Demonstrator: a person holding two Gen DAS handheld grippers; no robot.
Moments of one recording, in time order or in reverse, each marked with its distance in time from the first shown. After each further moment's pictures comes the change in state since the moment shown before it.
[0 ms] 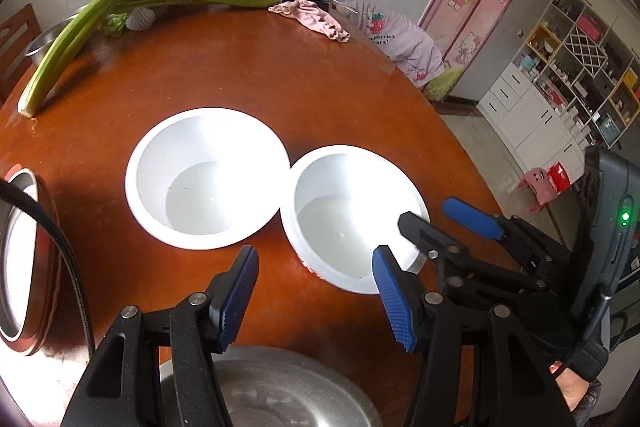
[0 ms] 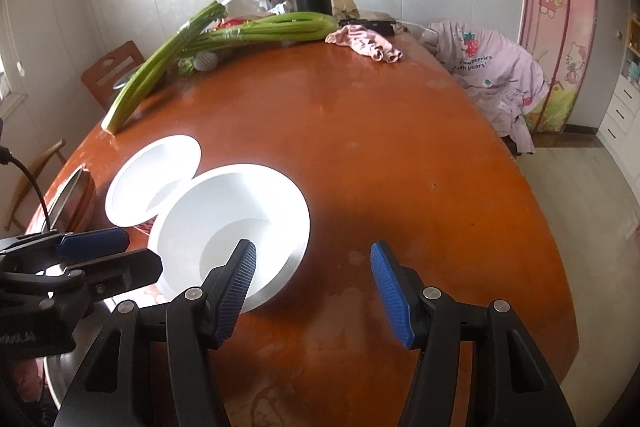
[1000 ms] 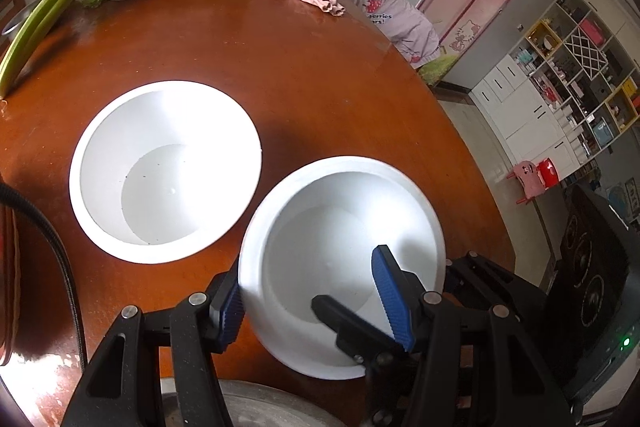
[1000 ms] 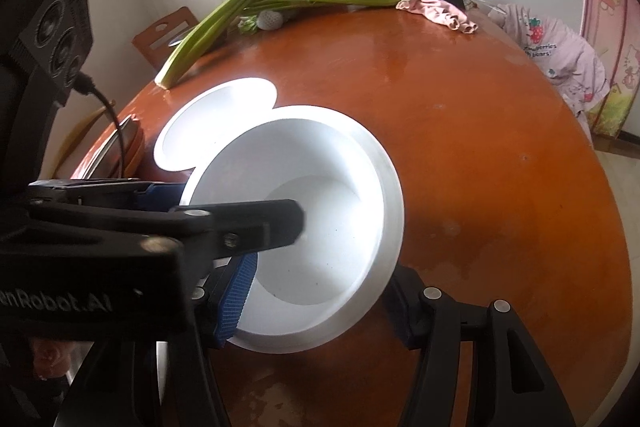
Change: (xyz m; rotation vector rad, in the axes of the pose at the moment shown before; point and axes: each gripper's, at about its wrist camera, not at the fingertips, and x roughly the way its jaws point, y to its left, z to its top) left arm 0.032 -0.002 0.007 -0.038 0.089 -0.062; right arm 0.023 0.030 -0.017 -0.087 0.093 0.210
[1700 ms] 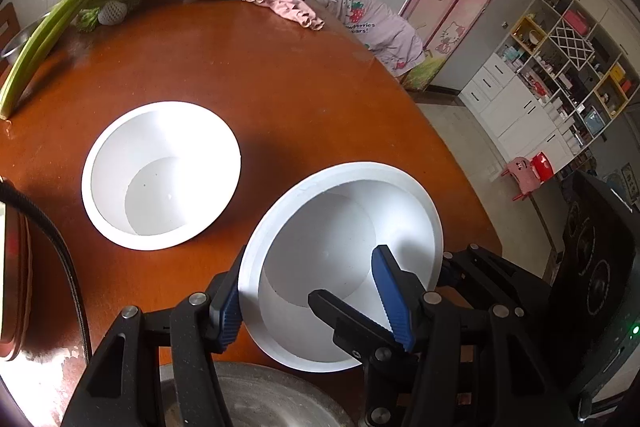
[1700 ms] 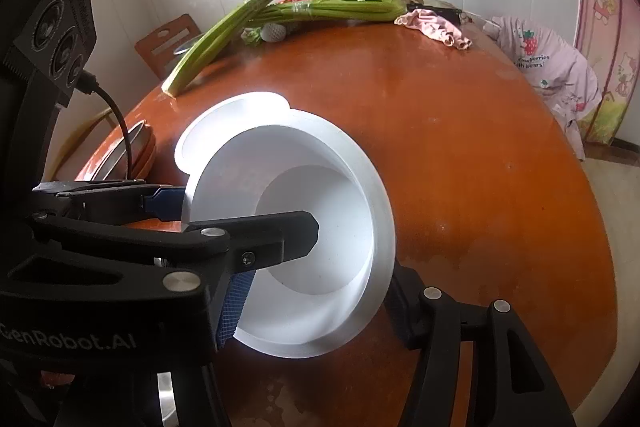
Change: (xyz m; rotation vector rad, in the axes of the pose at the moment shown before) left arm -0.025 -0.014 -0.011 0.060 -0.053 -0.014; right arm -0.026 0.012 -0.003 -0.013 -0.046 -0.036
